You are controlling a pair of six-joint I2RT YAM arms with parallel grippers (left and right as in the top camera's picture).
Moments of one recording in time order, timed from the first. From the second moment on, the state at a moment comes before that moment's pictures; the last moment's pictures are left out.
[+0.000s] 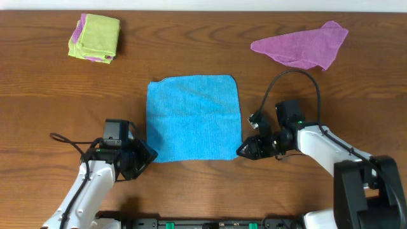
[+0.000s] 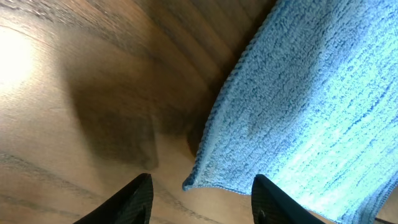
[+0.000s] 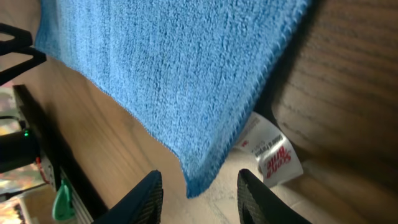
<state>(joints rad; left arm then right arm) -0.07 1.22 0.48 -0.58 0.35 -0.82 0.18 1.62 0.69 -0.53 -0.72 -0.02</state>
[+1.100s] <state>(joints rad) -0.07 1.23 0.45 -0.50 0.36 -0.83 0.25 1.62 0.69 -0.47 -0.63 0.06</state>
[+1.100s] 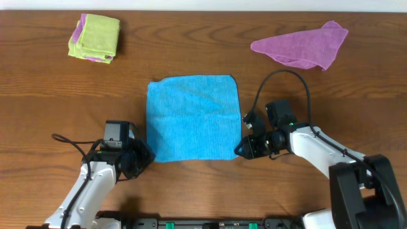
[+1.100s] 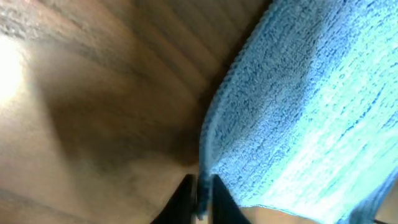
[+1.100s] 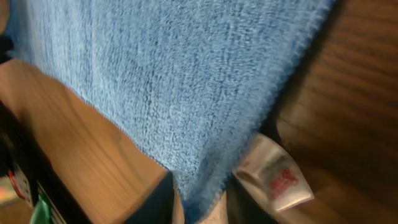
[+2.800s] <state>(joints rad) 0.04 1.58 0.84 -0.10 0.37 -0.84 0.16 1.93 1.22 -0.37 -0.66 0.26</state>
